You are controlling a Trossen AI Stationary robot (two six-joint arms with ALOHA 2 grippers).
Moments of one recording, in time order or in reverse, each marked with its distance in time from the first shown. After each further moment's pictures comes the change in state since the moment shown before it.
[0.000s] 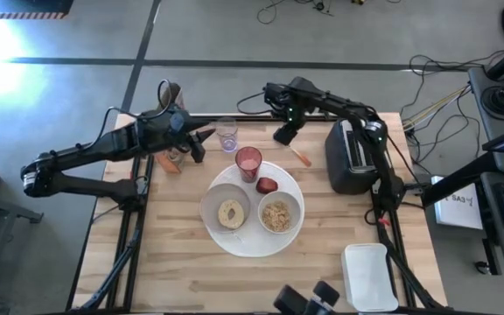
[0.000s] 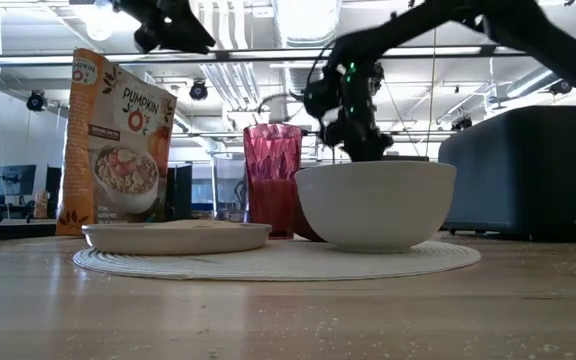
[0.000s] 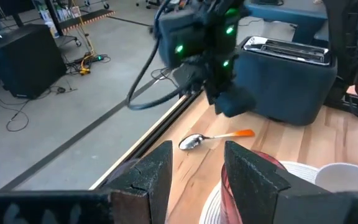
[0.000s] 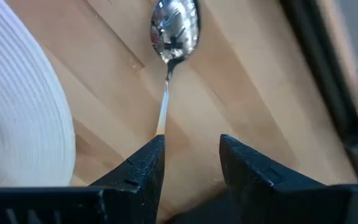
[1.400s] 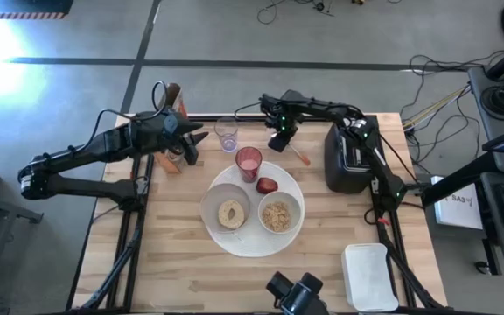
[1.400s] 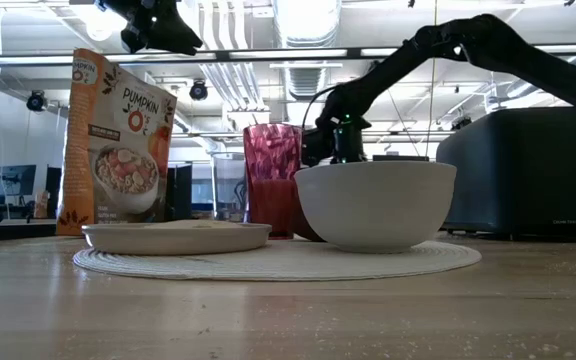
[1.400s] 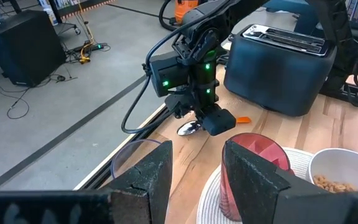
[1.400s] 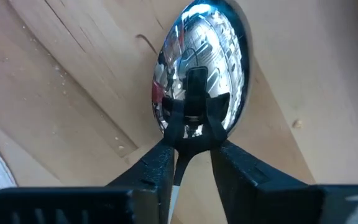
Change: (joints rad) left arm 0.000 -0.057 -0.001 -0.102 0.000 -0.027; right arm -0.040 0.184 -0.105 0.253 -0.083 -0.102
